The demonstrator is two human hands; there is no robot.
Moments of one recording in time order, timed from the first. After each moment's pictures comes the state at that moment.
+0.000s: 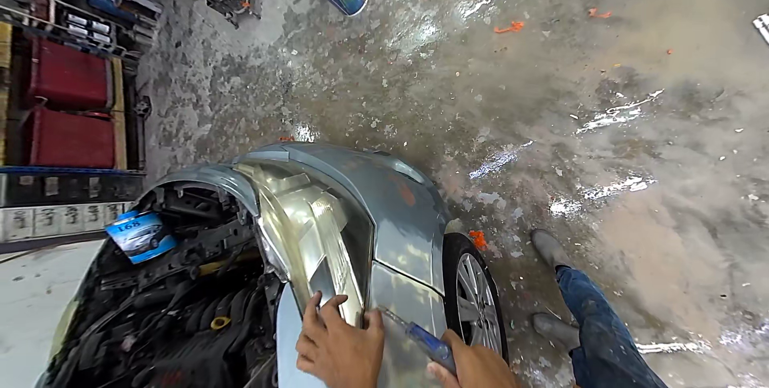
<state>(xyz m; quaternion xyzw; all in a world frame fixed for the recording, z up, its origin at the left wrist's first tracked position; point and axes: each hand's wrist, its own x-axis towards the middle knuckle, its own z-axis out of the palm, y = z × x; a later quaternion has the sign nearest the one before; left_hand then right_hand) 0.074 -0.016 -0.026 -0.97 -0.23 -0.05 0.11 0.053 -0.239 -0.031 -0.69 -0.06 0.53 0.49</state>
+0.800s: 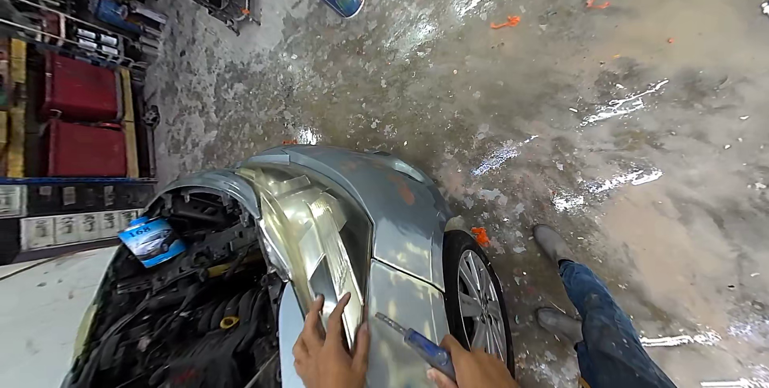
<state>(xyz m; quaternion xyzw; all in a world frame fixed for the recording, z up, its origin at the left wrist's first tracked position) 0.048 0.018 0.000 -0.99 -0.11 0.03 0.03 0.041 -0.244 -0.028 -0.69 -0.07 0.53 0.49</state>
